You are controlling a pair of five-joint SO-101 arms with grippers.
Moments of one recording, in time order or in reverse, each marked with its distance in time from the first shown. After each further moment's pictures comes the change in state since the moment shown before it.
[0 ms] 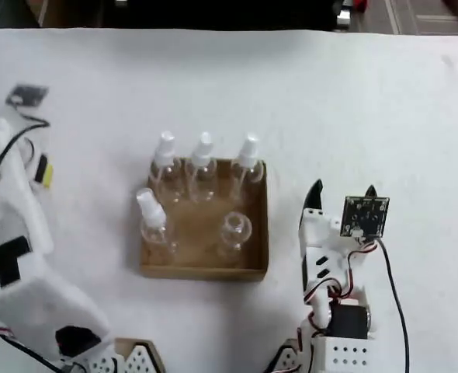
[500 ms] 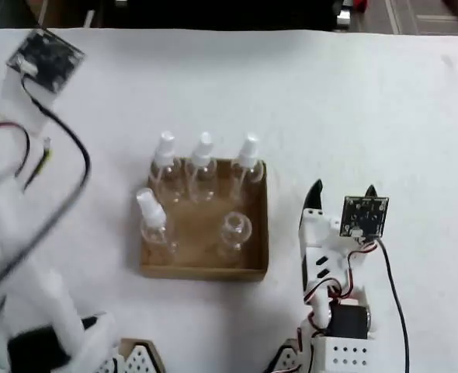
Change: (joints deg) left arm 11.8 -37.2 -18.2 26.9 -12.3; right arm 0.0 0.0 0.0 0.0 0.3
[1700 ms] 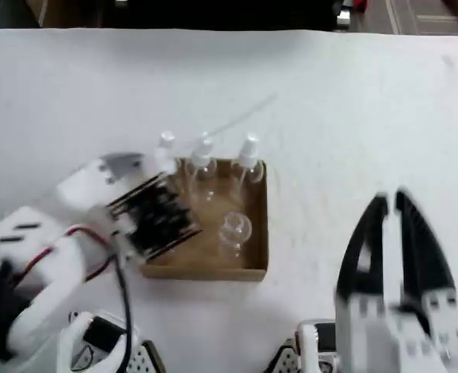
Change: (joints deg) left arm 40.9 -32.3 23.3 -8.8 3.4; right arm -5.6 -1.1 -58.2 17.2 0.0
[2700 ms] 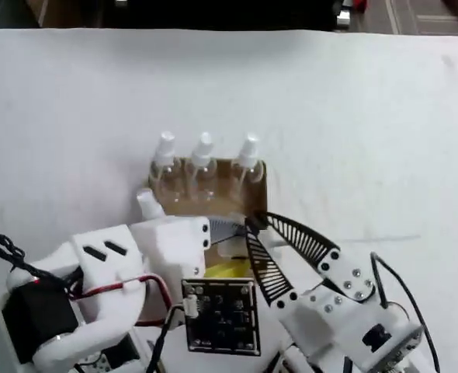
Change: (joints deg) left arm 35.2 0.4 4.7 -2.7 5.8; right arm -34.9 0.4 12.7 6.3 10.8
